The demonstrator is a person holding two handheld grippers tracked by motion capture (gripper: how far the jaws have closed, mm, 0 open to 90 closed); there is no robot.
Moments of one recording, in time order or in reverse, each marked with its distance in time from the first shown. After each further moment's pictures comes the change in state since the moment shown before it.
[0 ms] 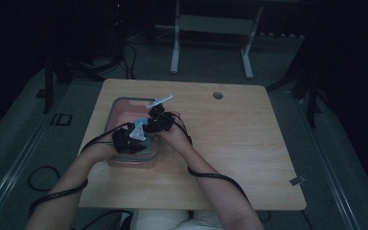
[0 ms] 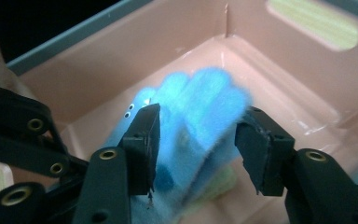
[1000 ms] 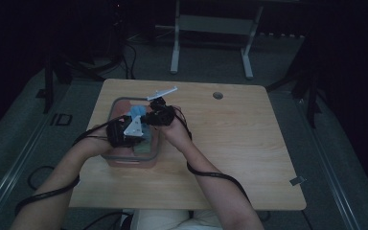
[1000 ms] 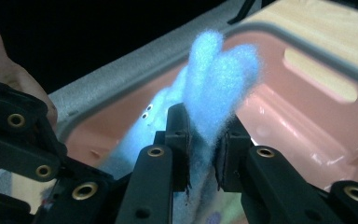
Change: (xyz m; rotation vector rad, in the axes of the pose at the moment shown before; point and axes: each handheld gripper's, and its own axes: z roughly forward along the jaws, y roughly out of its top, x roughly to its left) left arm -0.006 0.021 -0.050 -0.052 0.086 0.101; right arm 0.012 0.022 -0.031 -0.089 0.099 0.010
